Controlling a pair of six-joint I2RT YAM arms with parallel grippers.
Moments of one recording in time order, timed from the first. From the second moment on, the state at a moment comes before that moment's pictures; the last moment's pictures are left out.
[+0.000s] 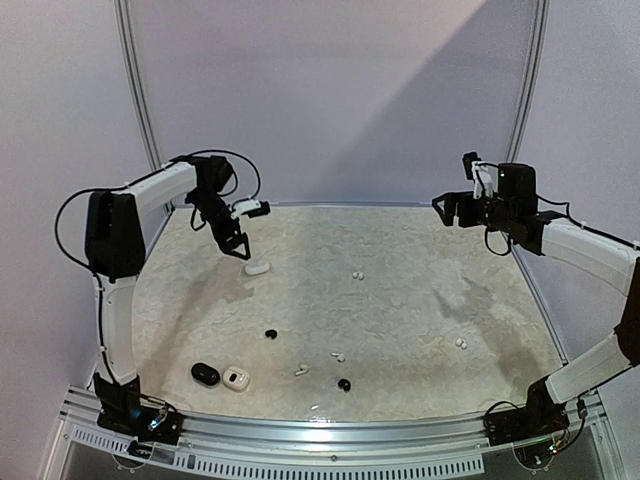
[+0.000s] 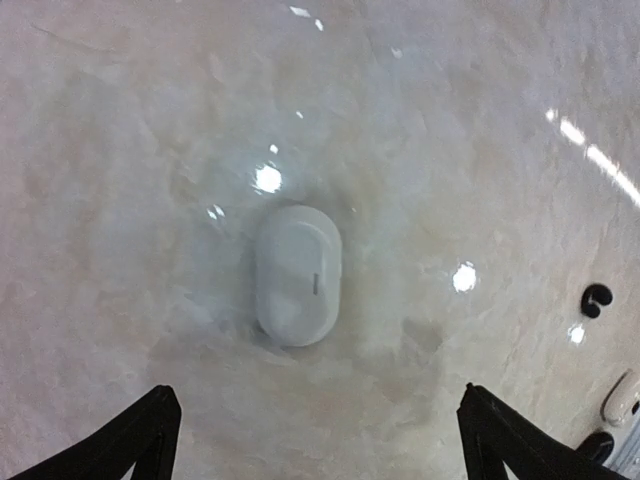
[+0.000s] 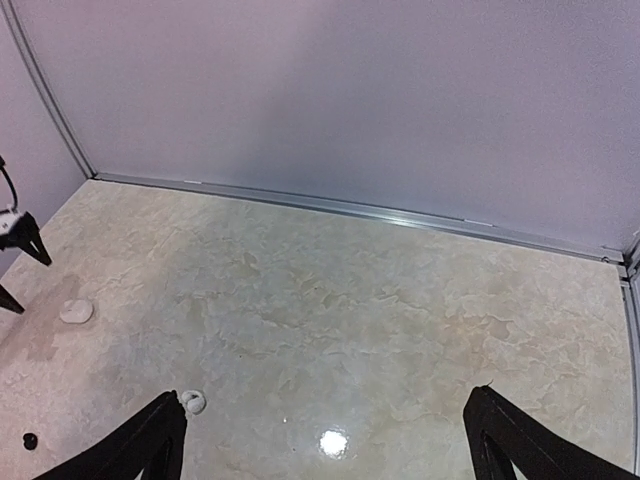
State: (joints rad) left arm -0.26 2.20 2.00 -1.14 0.32 0.80; right arm 0.26 1.40 1.01 0.01 -0.16 0.11
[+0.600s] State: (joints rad) left arm -0.33 2.51 2.23 -1.29 0.15 0.89; right arm 0.54 1.56 1.09 -0.04 -0.06 0.12
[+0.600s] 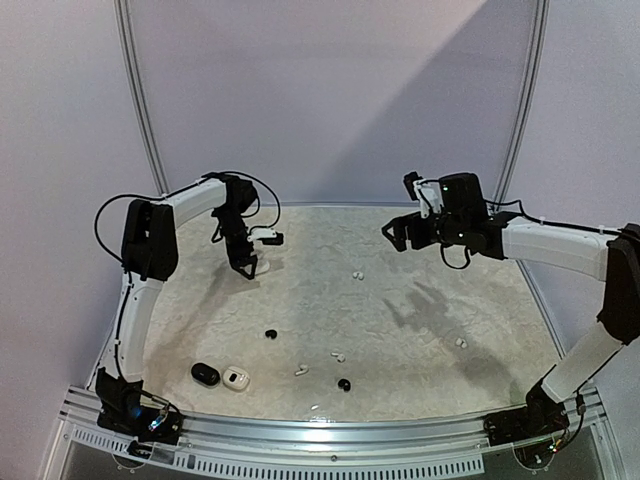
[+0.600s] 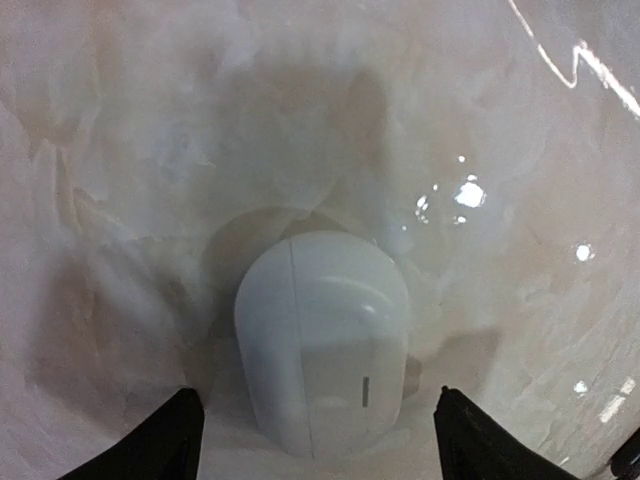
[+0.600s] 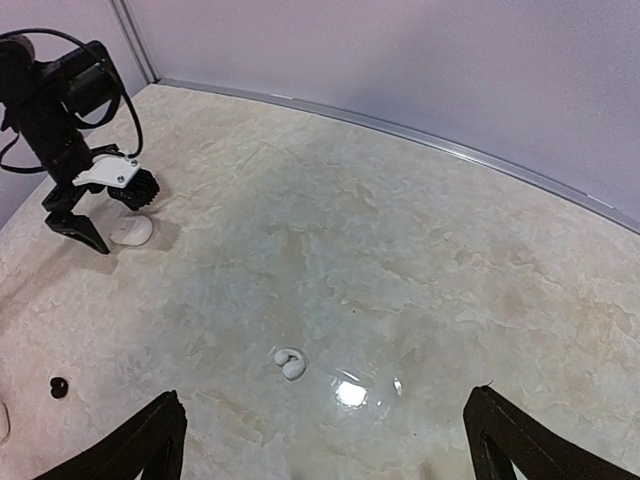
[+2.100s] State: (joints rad) left arm -0.56 1.92 1.97 -0.92 0.19 1.23; right arm 0.69 1.81 1.55 -0.09 -0.27 0.54
